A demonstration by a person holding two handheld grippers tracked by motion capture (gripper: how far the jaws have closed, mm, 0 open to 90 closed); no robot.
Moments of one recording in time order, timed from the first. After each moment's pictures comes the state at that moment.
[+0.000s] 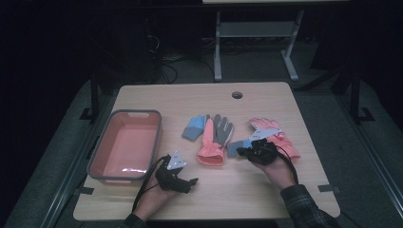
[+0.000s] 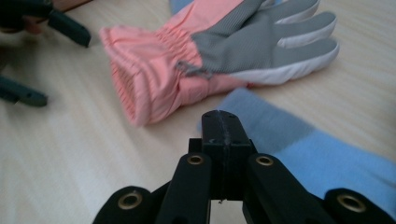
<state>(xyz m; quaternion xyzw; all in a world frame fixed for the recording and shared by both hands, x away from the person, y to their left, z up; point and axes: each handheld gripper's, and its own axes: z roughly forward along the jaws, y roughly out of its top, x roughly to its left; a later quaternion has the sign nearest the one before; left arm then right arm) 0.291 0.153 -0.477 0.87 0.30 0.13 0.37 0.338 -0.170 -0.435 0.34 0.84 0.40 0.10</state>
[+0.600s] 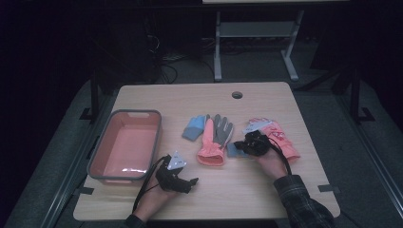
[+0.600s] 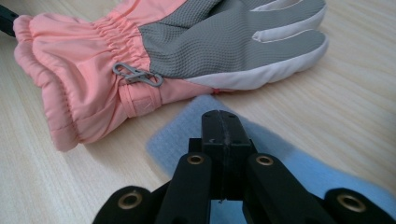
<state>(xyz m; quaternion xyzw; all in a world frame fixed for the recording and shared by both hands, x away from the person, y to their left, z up) 0.290 0.152 -0.477 0.87 0.30 0.13 0.37 0.377 -0.161 -0.454 0.35 0.86 0.37 0.10</state>
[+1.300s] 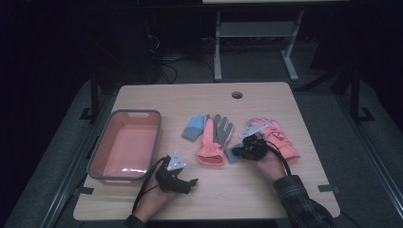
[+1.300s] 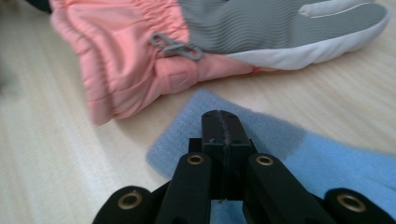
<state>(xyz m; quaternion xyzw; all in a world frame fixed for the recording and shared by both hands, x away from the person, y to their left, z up) 0.287 0.153 -0.477 0.87 0.31 0.13 0.37 0.369 -0.155 -0.460 0.33 0.87 0.35 0.06</state>
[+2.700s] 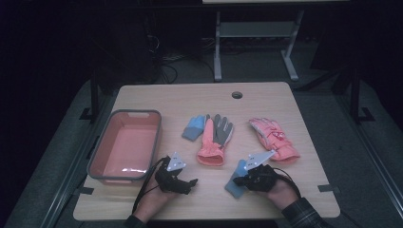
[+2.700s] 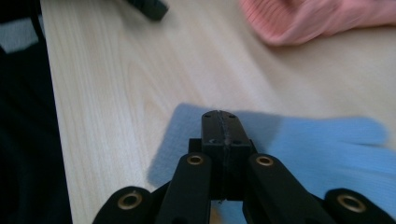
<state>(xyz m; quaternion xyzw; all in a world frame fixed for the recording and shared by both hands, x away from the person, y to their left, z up) 0.286 0.153 -0.477 0.87 0.31 0.13 0.37 0.277 -0.160 -0.450 0.25 0.90 0.37 0.01</state>
